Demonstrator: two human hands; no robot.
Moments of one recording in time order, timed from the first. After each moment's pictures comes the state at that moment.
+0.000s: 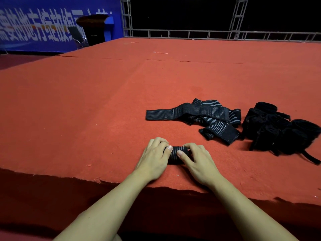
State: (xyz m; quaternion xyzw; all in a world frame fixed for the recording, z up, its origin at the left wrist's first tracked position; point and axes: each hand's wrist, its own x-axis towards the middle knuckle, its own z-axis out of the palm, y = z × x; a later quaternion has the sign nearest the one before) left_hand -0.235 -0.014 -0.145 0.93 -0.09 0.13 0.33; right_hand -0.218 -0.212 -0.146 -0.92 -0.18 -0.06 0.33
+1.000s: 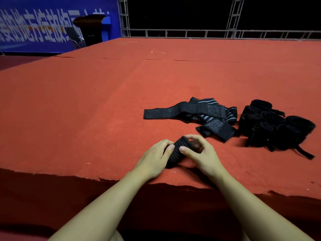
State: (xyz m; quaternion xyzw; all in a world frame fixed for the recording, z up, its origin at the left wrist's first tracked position) left_hand -0.239 -0.022 -0.140 0.91 -0.13 0.09 0.39; right_hand -0.222 -0.223 -0.133 -0.74 -0.16 -0.02 0.66
